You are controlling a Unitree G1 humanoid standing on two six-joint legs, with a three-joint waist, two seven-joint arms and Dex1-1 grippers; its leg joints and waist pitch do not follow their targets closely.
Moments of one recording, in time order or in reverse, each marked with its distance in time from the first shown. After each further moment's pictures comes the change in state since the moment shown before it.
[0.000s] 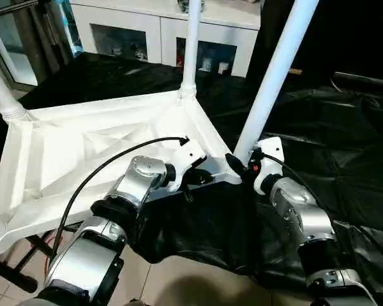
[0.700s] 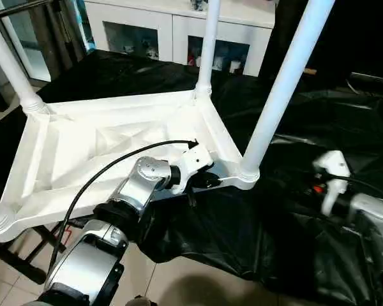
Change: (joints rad) left arm 0.028 -0.003 -0.037 -0.049 0.016 -0.098 -0.039; right arm 0.248 -0.420 -0.084 -0.284 0.175 0.093 0.483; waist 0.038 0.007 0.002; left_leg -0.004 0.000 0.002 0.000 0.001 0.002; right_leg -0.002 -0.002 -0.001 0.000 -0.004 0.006
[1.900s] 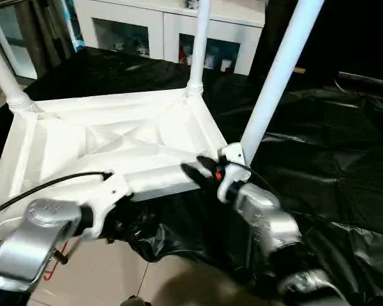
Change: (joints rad) left arm 0.638 0.511 0.191 -1.077 -0.166 0.743 -0.048; right arm -0.293 0.598 0.137 0.392 -0.040 -0.171 -0.463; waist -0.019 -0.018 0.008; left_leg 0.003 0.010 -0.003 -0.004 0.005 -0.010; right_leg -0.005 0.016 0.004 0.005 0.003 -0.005
